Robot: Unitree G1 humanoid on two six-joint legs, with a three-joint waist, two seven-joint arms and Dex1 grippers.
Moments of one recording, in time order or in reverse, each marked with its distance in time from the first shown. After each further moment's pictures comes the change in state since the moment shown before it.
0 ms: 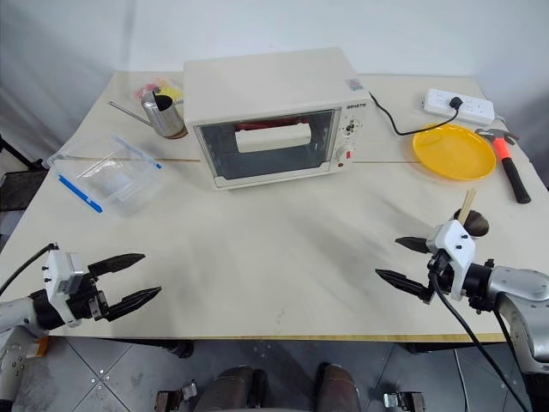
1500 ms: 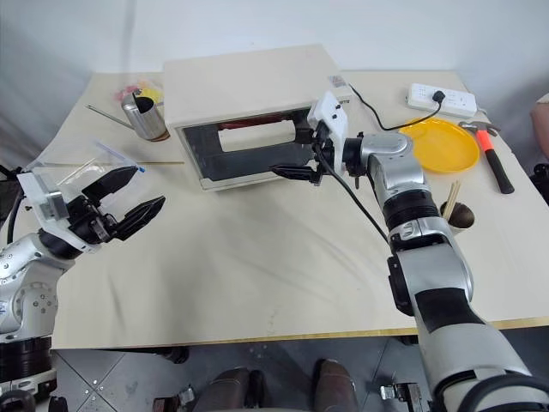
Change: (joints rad) left arm -0.374 -0.110 0.009 -0.055 -0.121 0.095 0.236; right arm -1.210 0.465 0.385 1.051 -0.233 -0.296 0.211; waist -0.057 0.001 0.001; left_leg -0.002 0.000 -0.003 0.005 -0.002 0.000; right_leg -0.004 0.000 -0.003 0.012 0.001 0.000
